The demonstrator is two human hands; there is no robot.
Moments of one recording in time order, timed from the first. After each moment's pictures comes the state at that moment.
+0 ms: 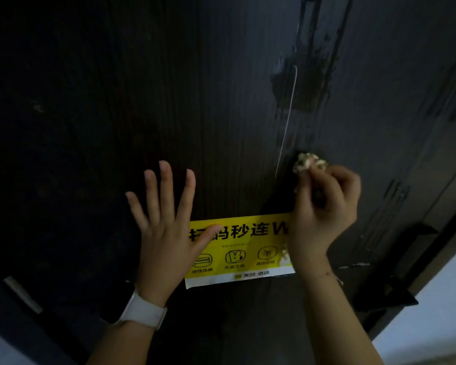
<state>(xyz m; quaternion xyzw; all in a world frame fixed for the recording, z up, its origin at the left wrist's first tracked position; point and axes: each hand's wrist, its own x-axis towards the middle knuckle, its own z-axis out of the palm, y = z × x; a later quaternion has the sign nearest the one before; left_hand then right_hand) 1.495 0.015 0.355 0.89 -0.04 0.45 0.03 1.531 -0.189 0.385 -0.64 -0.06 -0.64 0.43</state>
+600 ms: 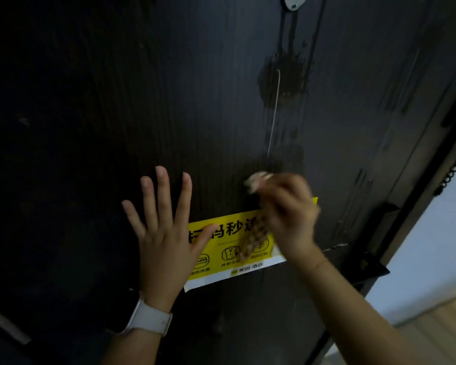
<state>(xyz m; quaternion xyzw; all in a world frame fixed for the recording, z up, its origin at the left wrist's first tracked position) 1.496 0.017 0.353 0.88 -0.06 0.47 0.04 1.521 -0.187 0.375 -0.74 -0.23 -0.55 0.31</state>
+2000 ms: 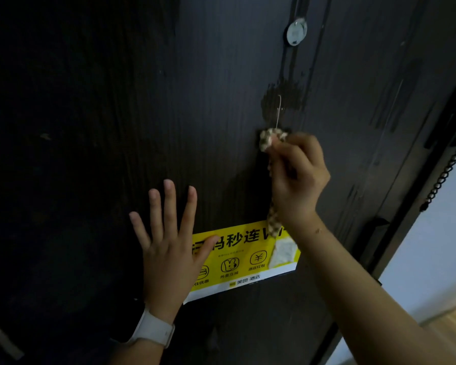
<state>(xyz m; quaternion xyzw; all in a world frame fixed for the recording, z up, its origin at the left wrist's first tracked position) 1.498 0.017 0.352 0.87 -0.07 0.48 0.05 1.536 -0.177 0.450 -0.67 -0.19 -0.66 0.29</state>
